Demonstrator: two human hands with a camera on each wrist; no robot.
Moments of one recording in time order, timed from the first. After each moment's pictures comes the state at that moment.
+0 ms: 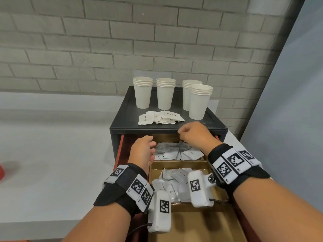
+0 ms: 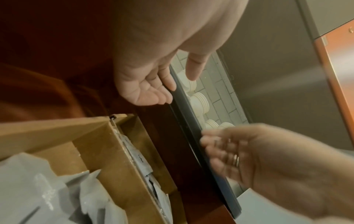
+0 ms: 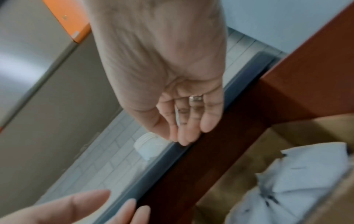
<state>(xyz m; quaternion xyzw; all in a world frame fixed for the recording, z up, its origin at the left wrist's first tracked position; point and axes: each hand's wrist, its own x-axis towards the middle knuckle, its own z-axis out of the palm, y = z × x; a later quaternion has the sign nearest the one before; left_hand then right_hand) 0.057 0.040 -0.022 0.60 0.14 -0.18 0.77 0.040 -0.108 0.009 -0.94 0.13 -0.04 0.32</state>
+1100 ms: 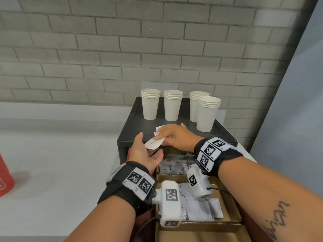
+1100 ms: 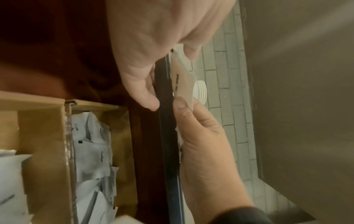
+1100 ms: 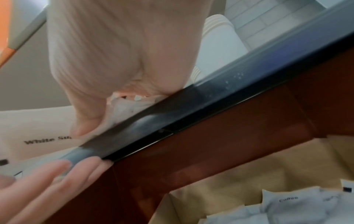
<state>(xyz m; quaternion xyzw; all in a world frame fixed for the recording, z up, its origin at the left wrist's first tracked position) 0.091 0.049 -0.012 0.35 0.18 -0.21 0.90 0.102 -0.091 0.009 -0.97 -0.15 -0.03 0.20</state>
